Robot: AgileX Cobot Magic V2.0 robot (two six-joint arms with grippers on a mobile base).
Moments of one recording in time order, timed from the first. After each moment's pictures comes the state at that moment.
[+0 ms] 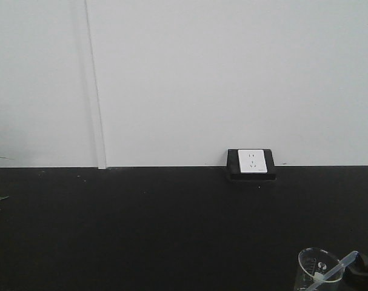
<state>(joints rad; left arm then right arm) -0.07 -0.01 0.03 -0.02 0.01 0.05 0.03 1.31 -0.37 0.35 -0.52 -0.02</state>
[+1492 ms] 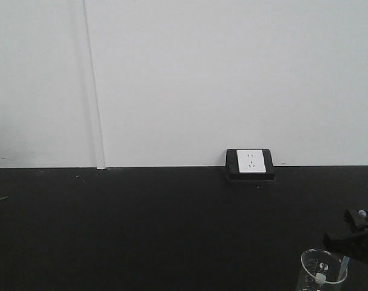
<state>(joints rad) -0.07 -0.01 0.03 -0.02 0.01 0.05 0.03 1.31 -0.54 0.03 -0.53 -0.02</state>
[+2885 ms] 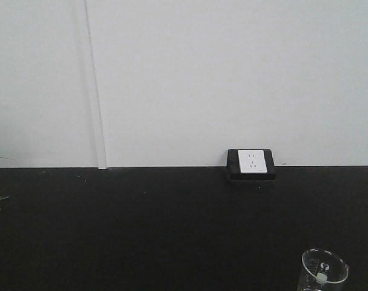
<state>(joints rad) -0.07 -0.01 0.03 -0.02 0.01 0.05 0.24 0.33 -0.33 -0.25 0.21 0.24</state>
